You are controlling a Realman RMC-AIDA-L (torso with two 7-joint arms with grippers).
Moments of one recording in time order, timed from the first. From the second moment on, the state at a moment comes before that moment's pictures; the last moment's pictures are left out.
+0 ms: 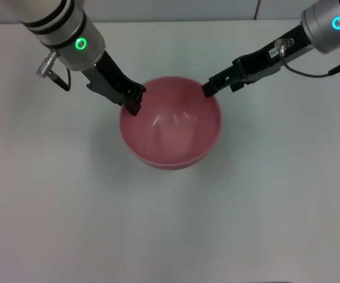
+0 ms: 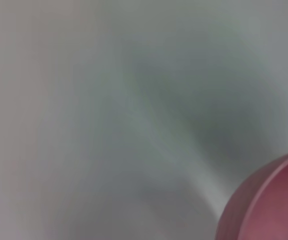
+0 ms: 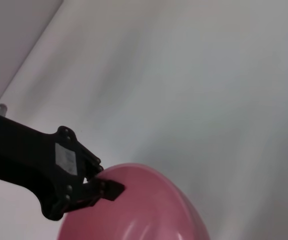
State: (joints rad) left arm -1.08 -2.04 1.19 0.75 -0.50 -1.42 0.35; right arm 1.03 2.01 -0.73 -0.62 0.56 1.53 -0.71
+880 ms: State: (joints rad) left arm -1.12 -2.05 1.21 0.76 -0.52 -1.43 0.35; right arm 1.03 2.02 -0.78 -0.62 0.56 1.52 -0.71
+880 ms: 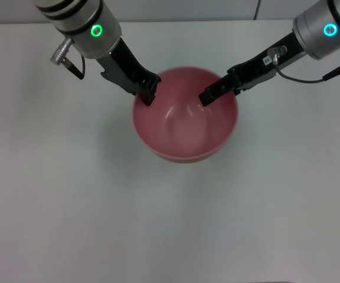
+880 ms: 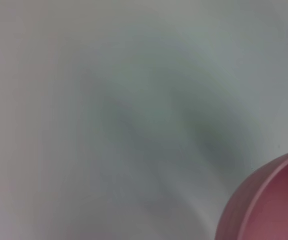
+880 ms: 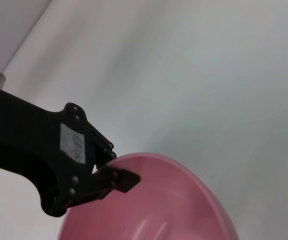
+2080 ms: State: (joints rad) left arm -1.13 -2.05 1.21 0.76 -0.52 -1.43 0.35; right arm 1.04 2.02 -0.80 -0.61 0.55 1.48 -0.71
